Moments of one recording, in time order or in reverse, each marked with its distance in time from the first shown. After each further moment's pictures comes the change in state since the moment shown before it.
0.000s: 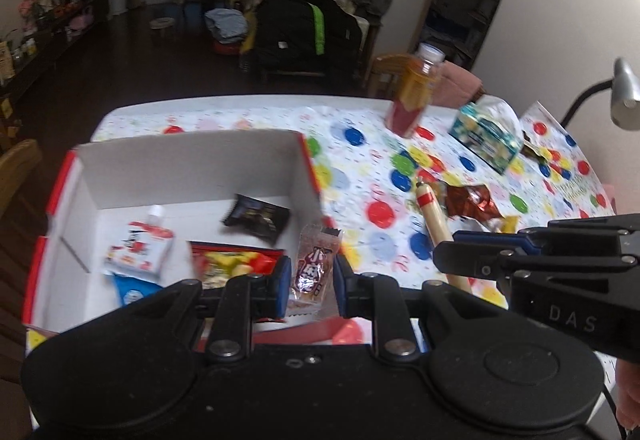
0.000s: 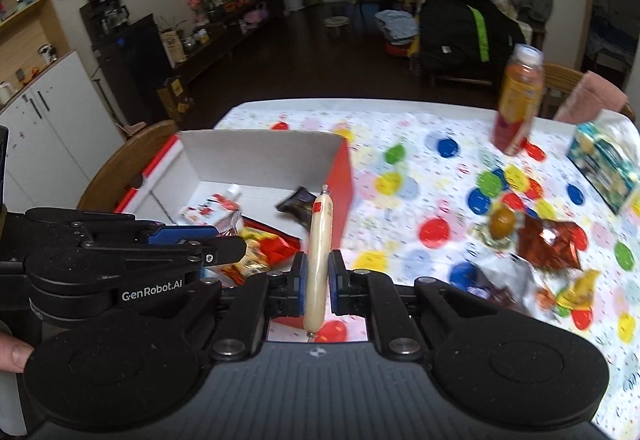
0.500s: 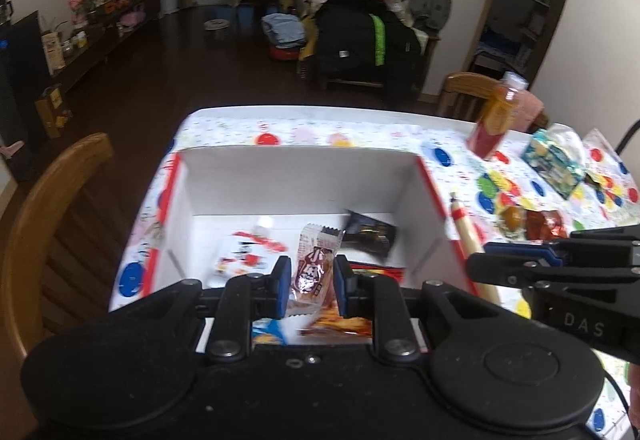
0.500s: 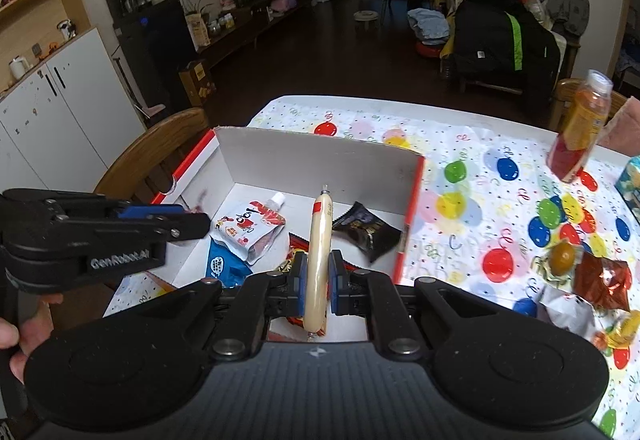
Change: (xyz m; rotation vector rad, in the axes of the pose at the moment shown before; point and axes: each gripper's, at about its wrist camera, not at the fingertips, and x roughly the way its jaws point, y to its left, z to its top) left arm -0.009 0.088 0.012 -0.060 -0.011 0.137; right arm 0.055 0.057 0.025 -0.069 0.034 0.029
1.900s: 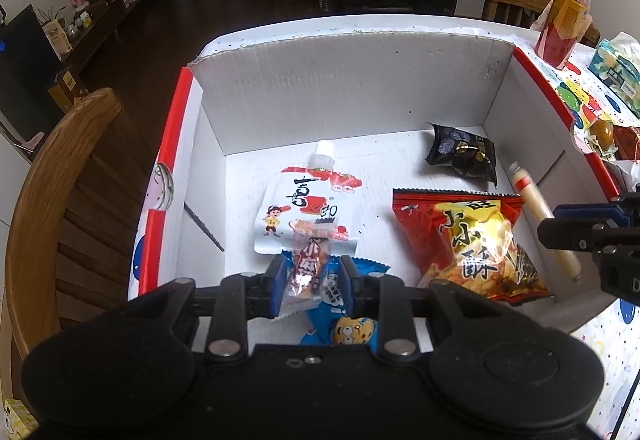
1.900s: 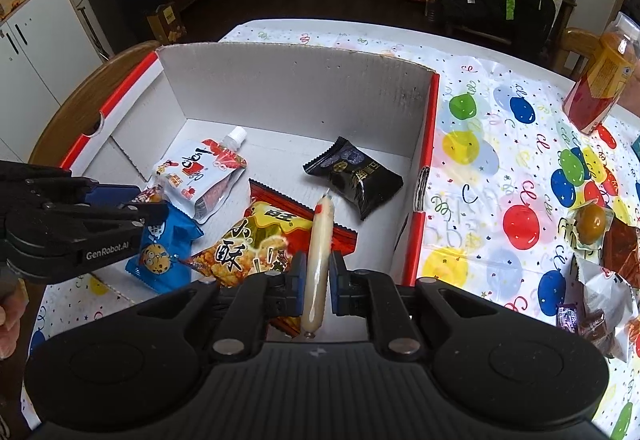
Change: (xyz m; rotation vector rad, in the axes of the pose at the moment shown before) left arm 0.089 0.024 -0.022 0.116 0.193 0.127; right arm 0.086 -0.006 -0.015 0.009 0.173 -0.076
